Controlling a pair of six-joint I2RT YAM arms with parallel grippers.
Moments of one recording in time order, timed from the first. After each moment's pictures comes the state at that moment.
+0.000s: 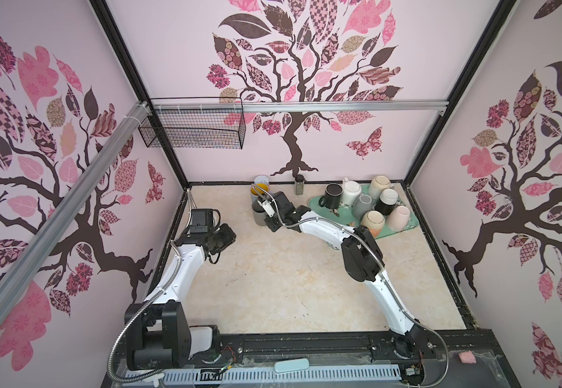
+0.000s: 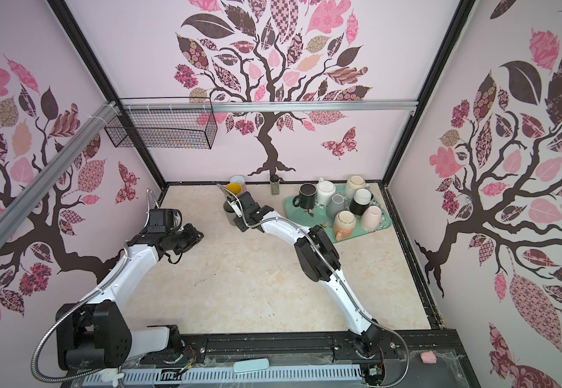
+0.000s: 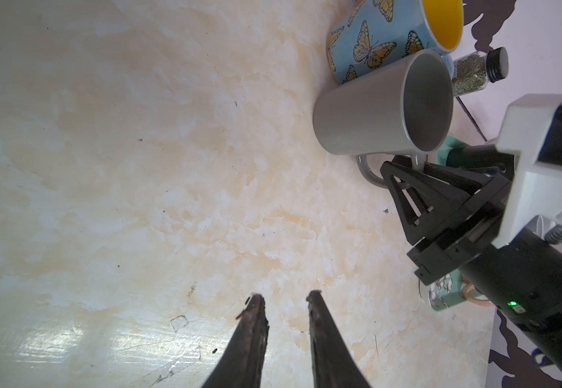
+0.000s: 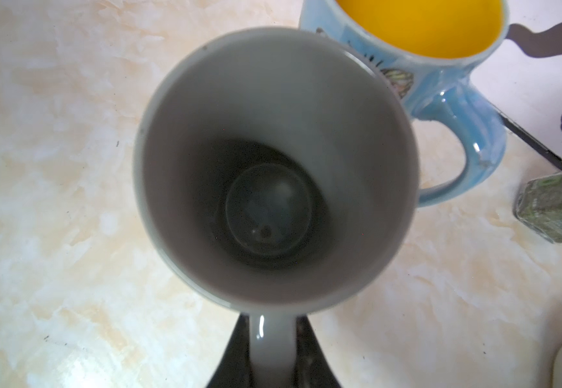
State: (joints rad) left arm 0.02 1.30 0.93 -0.53 0.27 -0.58; right arm 0.76 2.41 2.05 -0.38 0.06 -0.10
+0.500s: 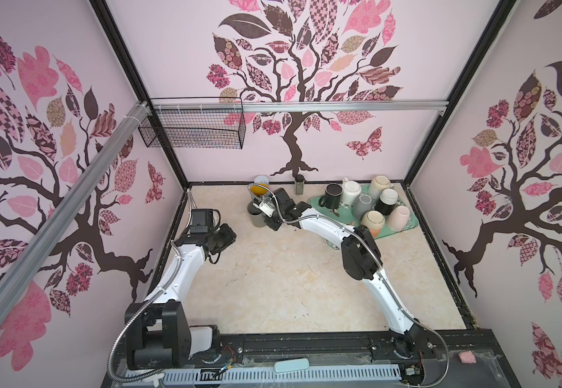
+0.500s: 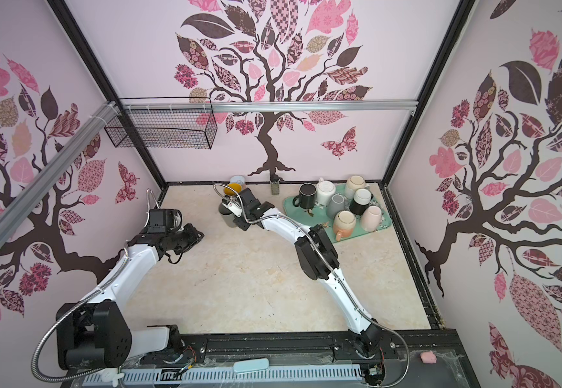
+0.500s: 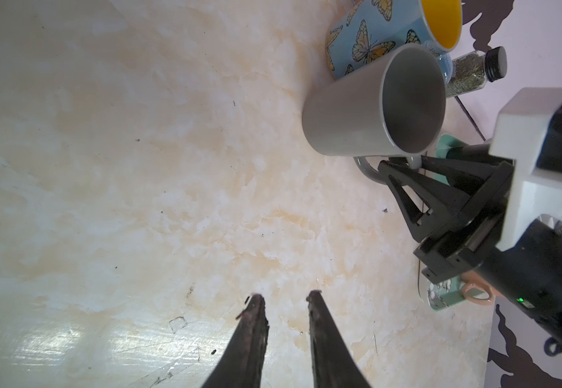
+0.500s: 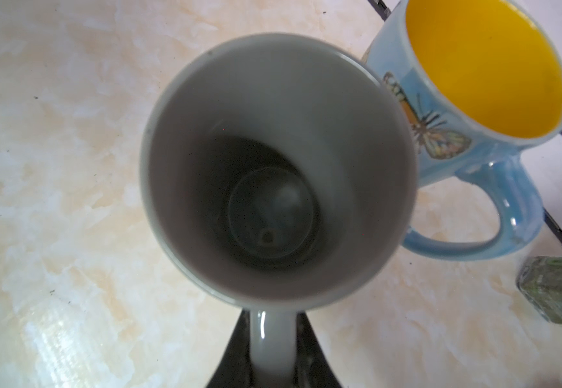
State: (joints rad) left arm 0.02 1.30 0.92 -0.53 0.28 -0.58; right arm 0.73 2.48 2.20 -0.47 -0.05 -0.32
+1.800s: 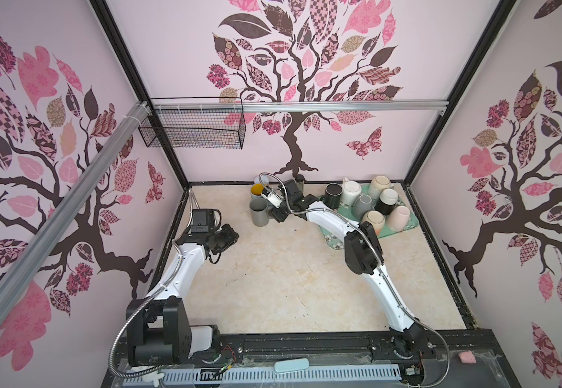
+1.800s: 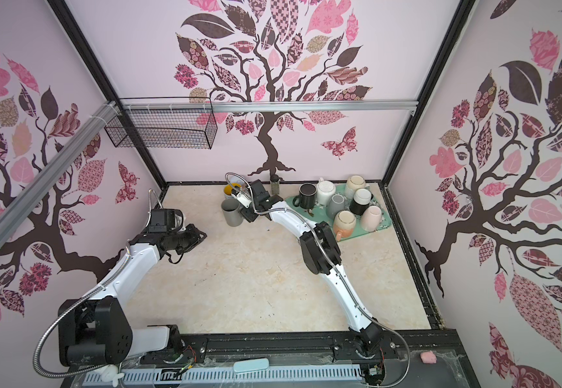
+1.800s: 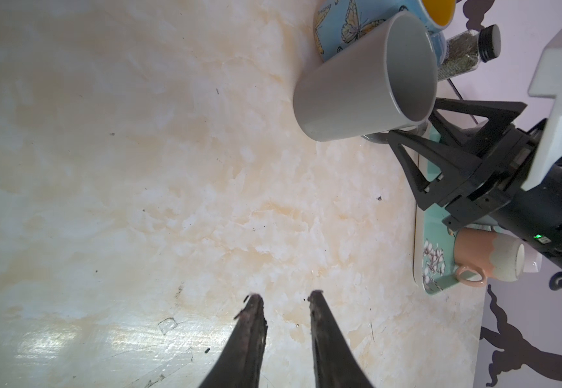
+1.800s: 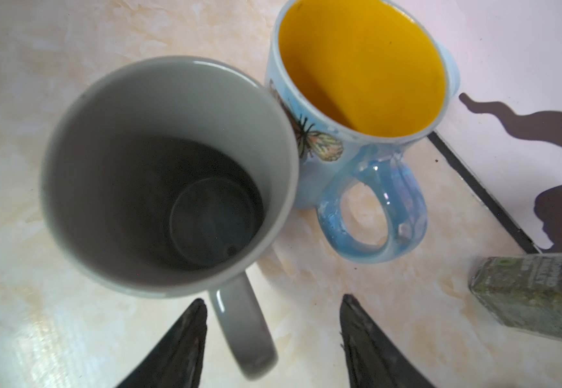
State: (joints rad) left arm 0.01 1.32 0.92 -0.52 0.34 -0.55; right arm 0.65 2.49 2.24 -0.48 -0.12 -0.33
